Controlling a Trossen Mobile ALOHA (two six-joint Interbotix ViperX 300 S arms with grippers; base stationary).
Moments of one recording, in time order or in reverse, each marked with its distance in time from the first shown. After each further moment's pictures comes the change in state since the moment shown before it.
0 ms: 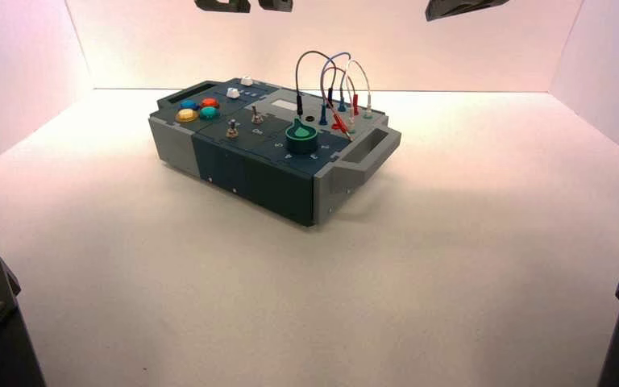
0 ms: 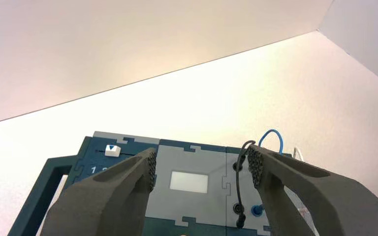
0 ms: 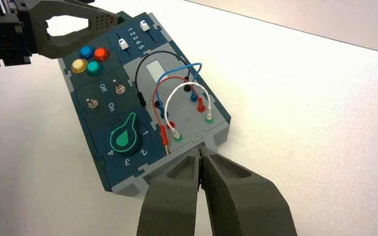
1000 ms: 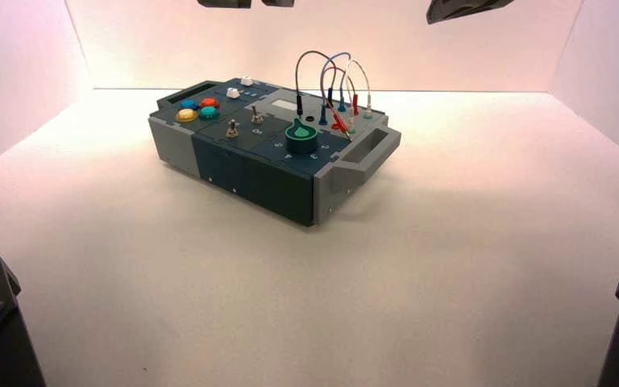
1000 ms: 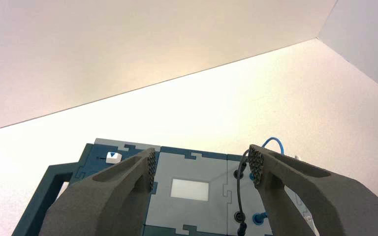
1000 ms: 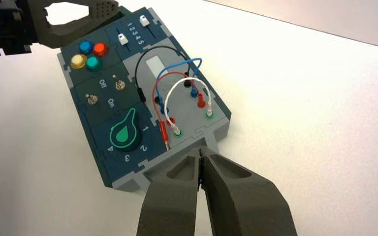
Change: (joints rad) left arm 0.002 0.005 -0.003 -0.002 -0.034 0.000; right arm 0.000 -0.006 0.000 0.000 0.018 -0.002
